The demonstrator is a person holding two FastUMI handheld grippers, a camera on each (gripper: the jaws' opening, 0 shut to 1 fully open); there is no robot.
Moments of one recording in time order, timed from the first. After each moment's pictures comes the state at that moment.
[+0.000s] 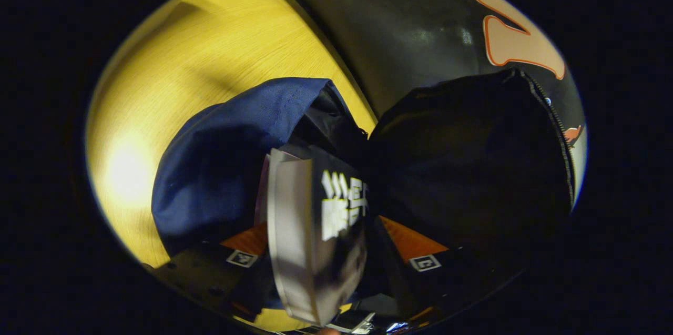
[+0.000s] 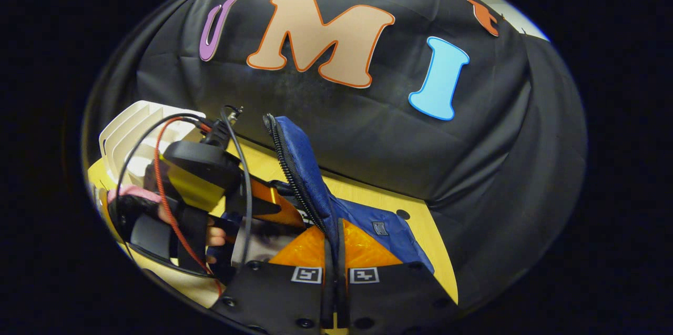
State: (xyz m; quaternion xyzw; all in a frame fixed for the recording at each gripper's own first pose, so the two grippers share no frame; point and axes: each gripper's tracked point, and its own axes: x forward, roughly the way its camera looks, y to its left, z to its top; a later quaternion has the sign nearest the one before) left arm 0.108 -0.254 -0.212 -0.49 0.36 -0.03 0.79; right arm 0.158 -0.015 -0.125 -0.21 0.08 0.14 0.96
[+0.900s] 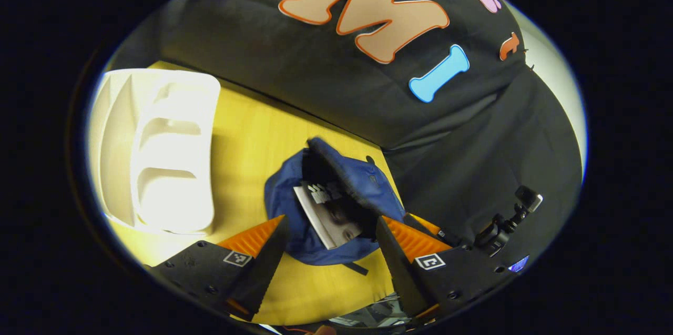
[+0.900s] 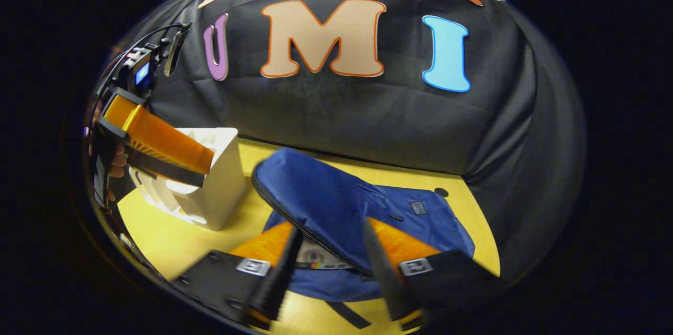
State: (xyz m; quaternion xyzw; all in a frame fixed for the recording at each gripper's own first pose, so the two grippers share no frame) left arm -0.018 -0.178 -0.057 -0.26 0.30 -0.05 0.92; right arm 0.098 0.015 -0.141 -0.12 0.14 0.24 0.95
